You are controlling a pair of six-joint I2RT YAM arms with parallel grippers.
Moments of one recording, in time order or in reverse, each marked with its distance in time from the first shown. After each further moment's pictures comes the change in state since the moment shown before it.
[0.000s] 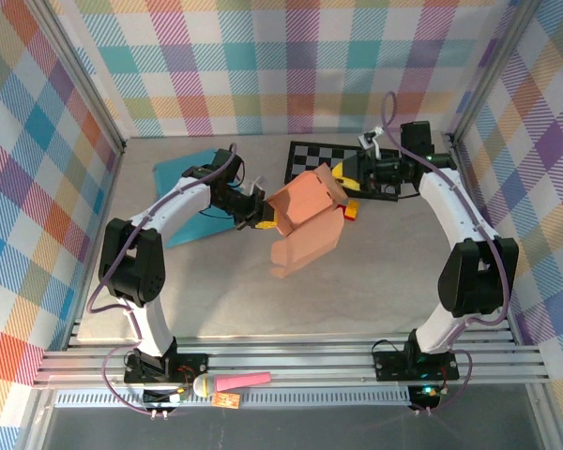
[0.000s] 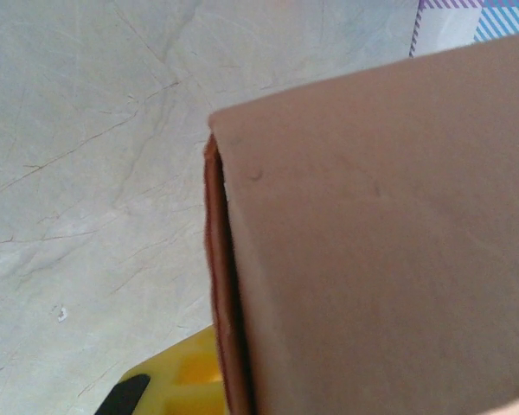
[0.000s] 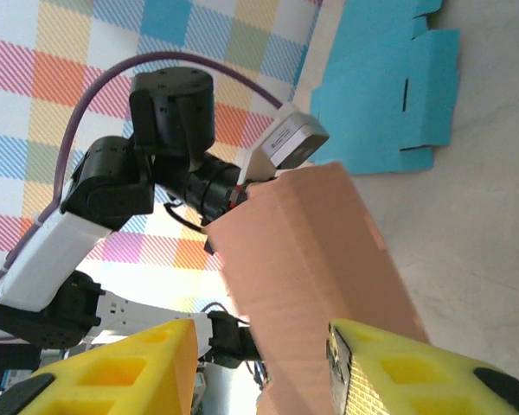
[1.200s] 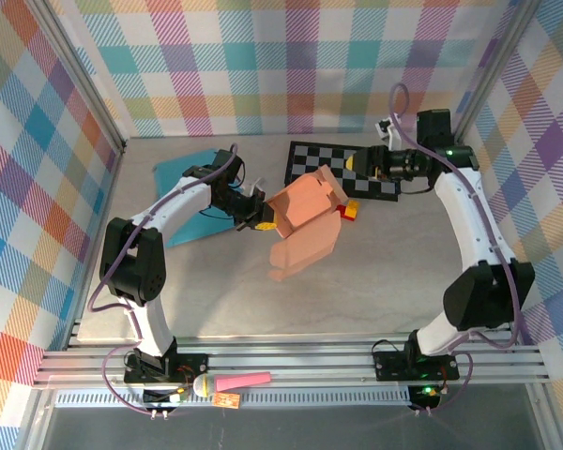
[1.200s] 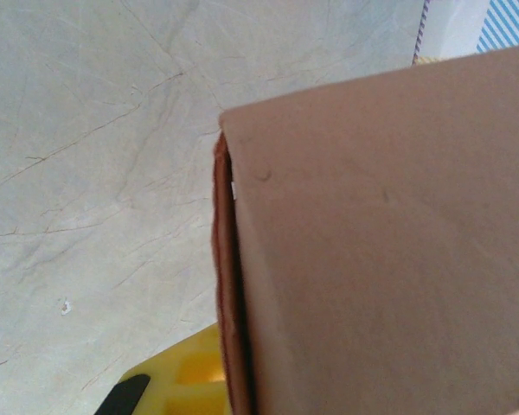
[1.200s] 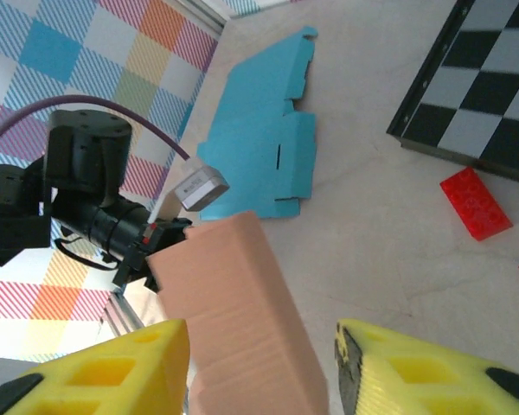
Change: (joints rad) left arm 0.000 0.007 0.005 -0.025 0.000 0.019; right arm -0.014 -0.078 0.120 -0.172 0.345 -0.163
